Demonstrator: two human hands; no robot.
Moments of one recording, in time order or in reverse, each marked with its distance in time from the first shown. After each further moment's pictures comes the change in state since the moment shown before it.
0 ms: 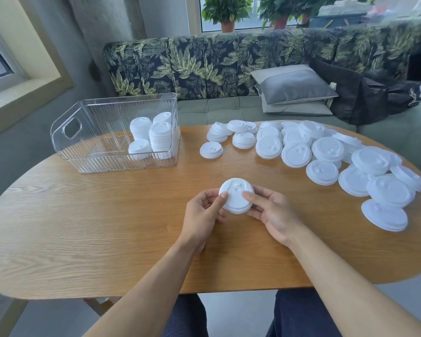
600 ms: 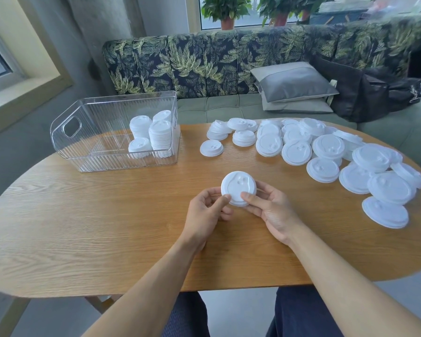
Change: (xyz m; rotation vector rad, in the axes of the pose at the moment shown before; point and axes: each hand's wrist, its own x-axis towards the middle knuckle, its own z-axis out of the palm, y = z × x) left_hand -0.002 0.003 0.003 0.010 -0.039 -0.031; right_hand 0.002 0.005 0.001 0.052 -0.007 -0.049
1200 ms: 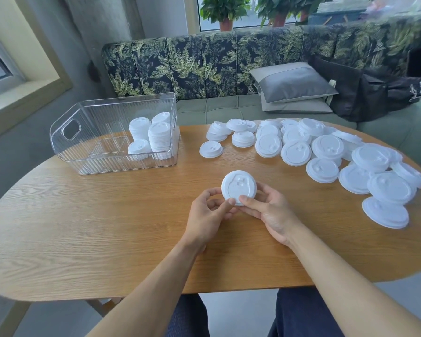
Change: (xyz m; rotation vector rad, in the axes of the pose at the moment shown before) left_hand -0.003 0.003 0.005 -0.018 -0.046 0.018; right_hand -0.001 0.000 0.001 -0.041 -0.031 0.003
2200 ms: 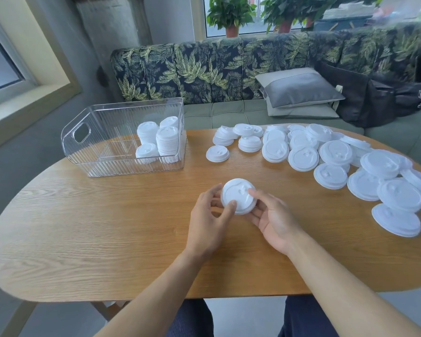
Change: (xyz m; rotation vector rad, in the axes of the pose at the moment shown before) left_hand -0.007 -0.001 -0.012 0.474 0.173 0.266; right_hand -0.005 -0.007 0.027 0.223 0.086 0.117
